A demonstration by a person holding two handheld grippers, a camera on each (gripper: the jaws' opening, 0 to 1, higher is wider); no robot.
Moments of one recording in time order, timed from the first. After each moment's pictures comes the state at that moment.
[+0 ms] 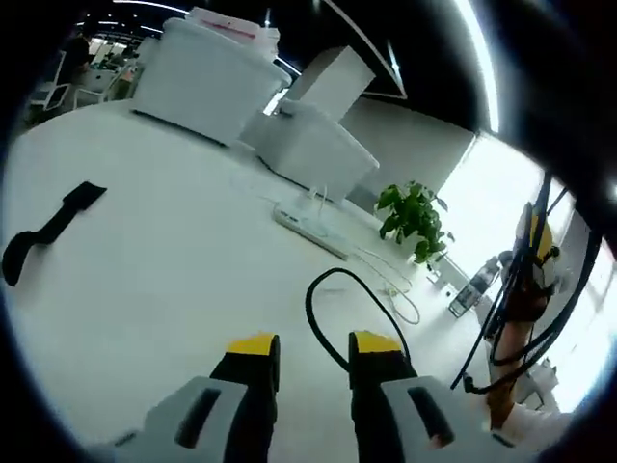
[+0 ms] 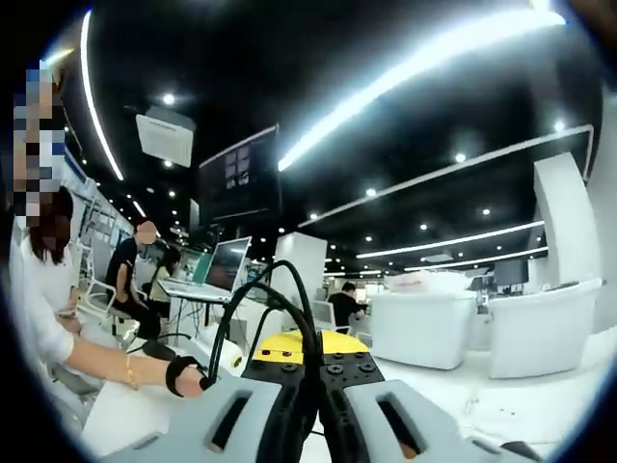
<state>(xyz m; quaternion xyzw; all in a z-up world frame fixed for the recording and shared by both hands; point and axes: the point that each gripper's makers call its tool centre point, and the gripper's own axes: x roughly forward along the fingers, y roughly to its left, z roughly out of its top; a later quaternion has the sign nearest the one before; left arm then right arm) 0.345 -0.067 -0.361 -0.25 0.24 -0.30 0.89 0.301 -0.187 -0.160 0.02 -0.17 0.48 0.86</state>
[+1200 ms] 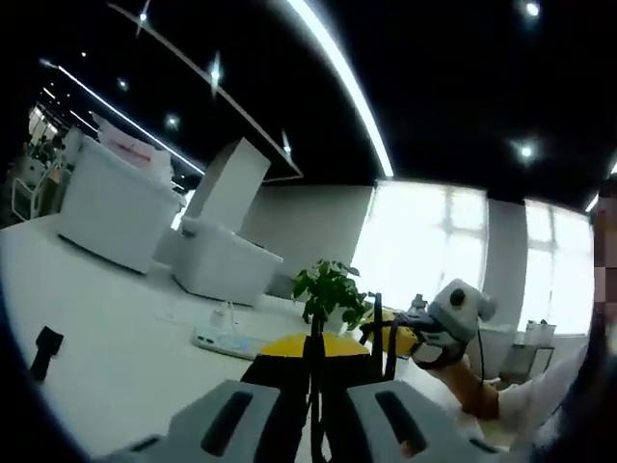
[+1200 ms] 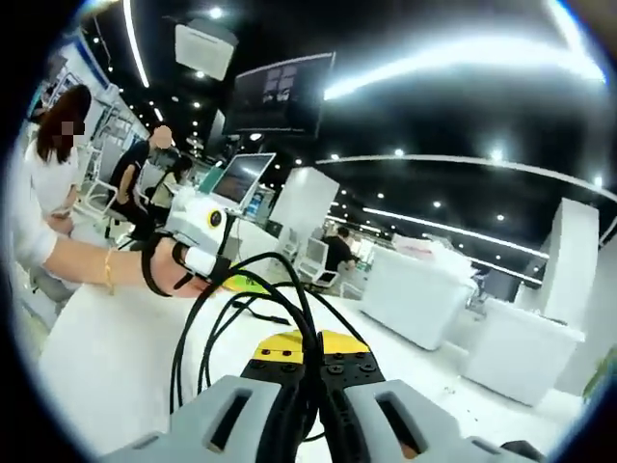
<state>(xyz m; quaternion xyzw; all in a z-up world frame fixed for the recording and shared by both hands) 0.303 -0.074 -0.235 -0.21 -0.04 -0.44 0.87 0.305 -0.148 -0.226 -0.20 -0.12 0.45 0.86</state>
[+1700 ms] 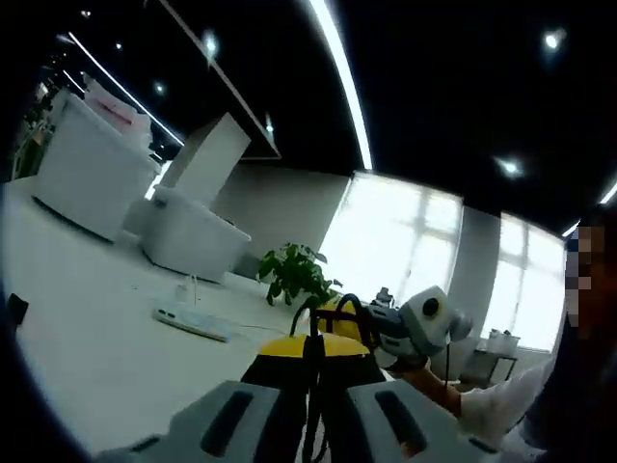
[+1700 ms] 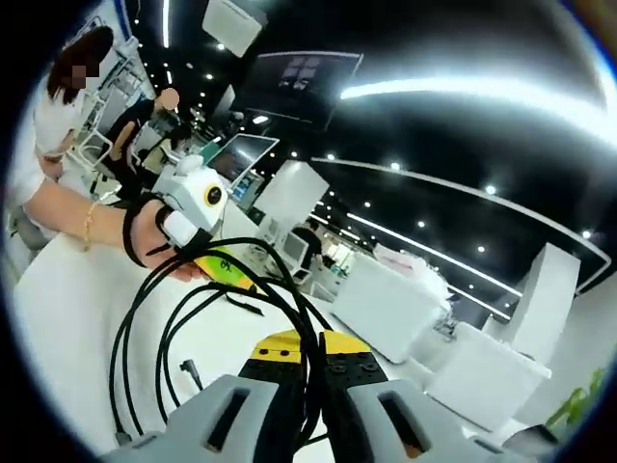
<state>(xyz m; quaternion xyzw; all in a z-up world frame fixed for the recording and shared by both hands) 0.286 -0.098 -0.243 -0.24 0.01 -0.50 0.83 0.312 -0.147 -0.227 -0.26 -0.17 0.40 0.86</state>
